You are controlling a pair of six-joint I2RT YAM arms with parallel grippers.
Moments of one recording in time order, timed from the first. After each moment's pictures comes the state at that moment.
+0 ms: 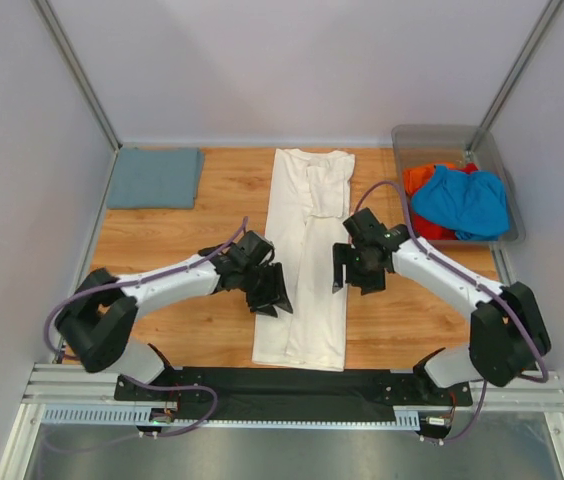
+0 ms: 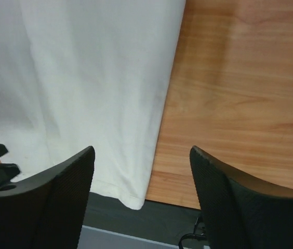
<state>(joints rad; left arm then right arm) -0.79 1.57 0.86 -0.39 0.38 -0.96 0.55 1.48 1.05 -0.82 -0.03 0.56</state>
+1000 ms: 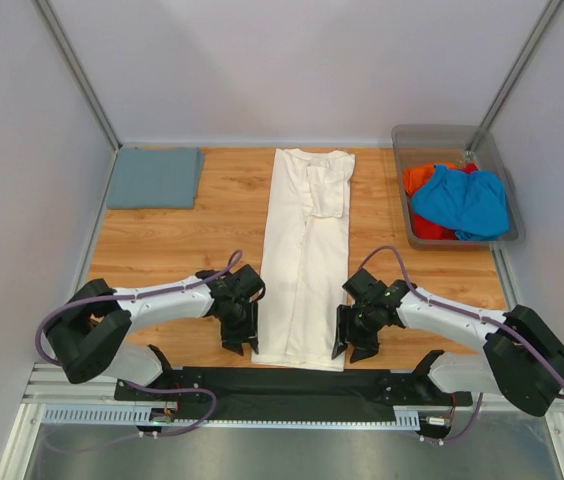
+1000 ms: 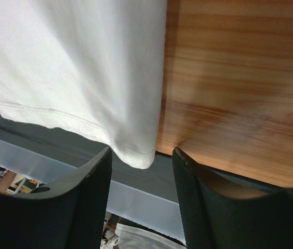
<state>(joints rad) -0.88 1.41 0.67 -0.68 0.20 -0.96 0.76 1.24 0.53 -0.64 -0.35 0.89</state>
